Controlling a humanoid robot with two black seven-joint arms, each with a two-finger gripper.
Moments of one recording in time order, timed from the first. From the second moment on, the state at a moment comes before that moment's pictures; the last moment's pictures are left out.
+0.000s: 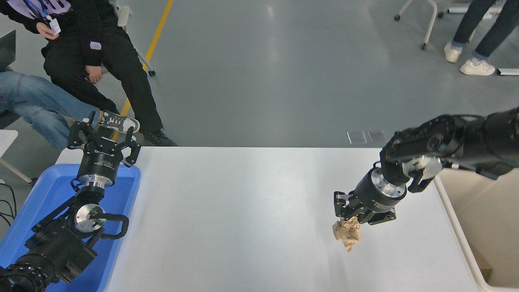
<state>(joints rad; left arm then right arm) -0.60 0.24 -0.90 -0.42 -0.07 -0.57 -0.53 1.89 -0.26 -1.12 1.31 0.12 0.67 -0.12</state>
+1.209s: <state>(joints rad) -0.60 0.24 -0.89 -0.42 -0.07 -0.57 -0.53 2.30 -0.39 -1.47 1.34 0.25 0.78 -0.12</state>
